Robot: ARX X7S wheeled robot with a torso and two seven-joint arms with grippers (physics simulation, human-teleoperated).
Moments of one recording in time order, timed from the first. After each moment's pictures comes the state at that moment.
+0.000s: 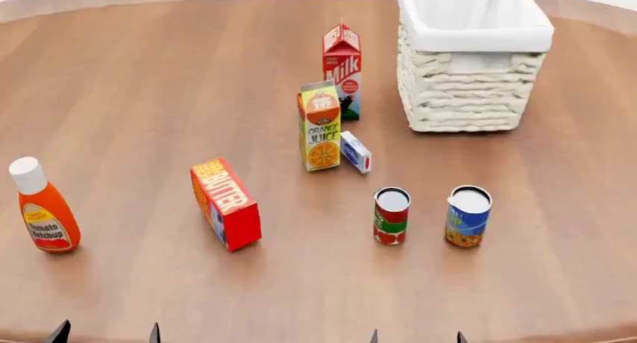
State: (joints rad) left arm 0.00 0.00 0.00 0.00 0.00 0.00 0.00; right arm 0.00 0.00 0.00 0.00 0.00 0.00 0.00
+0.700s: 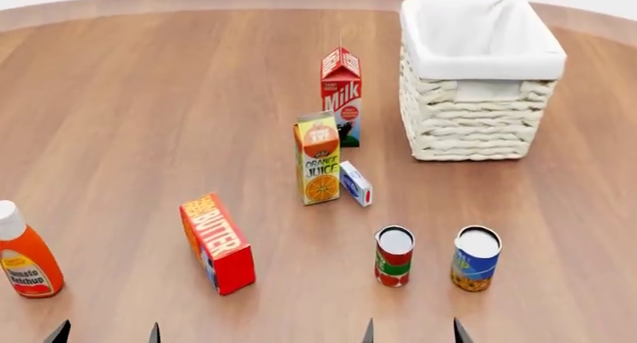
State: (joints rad) left arm 0.00 -0.07 0.08 0.00 -0.07 0.00 -0.08; right arm 0.03 0.07 -0.08 -0.04 0.04 0.06 0.06
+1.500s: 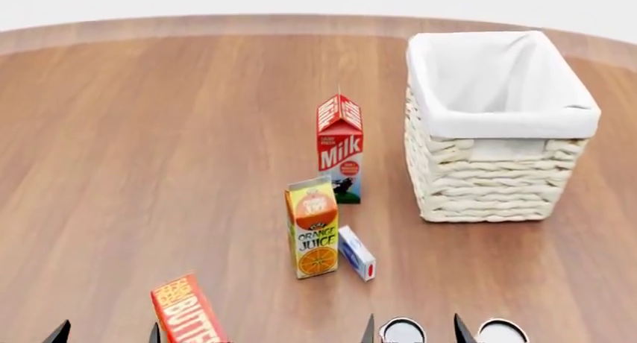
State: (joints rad) left arm -0.01 -0.11 0.13 0.00 -0.11 0.01 -0.13; right arm 0.04 0.11 -0.12 -0.03 0.10 0.04 0.10
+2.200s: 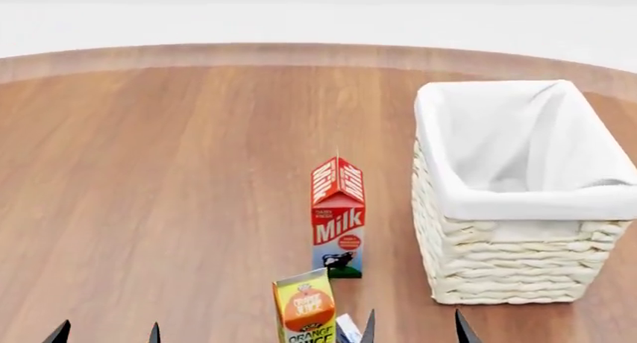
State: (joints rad) left arm -0.01 -0.14 0.16 -0.01 -0.14 0.02 -0.16; right arm 0.05 0.14 -0.15 -0.05 0.13 0.06 0.14
